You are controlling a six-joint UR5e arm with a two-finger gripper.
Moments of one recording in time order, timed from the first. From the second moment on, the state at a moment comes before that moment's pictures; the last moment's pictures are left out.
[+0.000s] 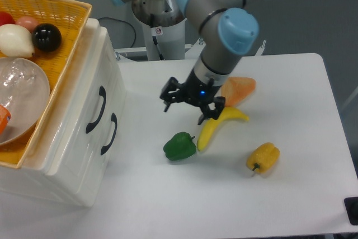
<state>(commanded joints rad) 2.53 -1.77 -1.63 -1.34 1.15 0.69</state>
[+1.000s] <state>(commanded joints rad) 2.38 -1.76 -1.64 -1.42 1.11 0.57</state>
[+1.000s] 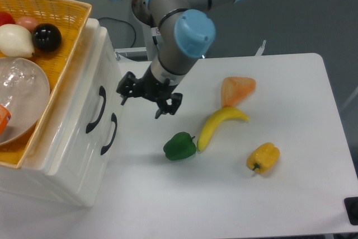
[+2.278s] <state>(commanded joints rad) 2.33 -1.77 -1.66 -1.41 1.10 0.54</state>
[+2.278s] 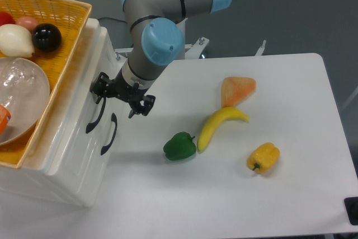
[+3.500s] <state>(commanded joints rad) 2.31 -1.77 -1.66 -1.39 1.10 0.54</state>
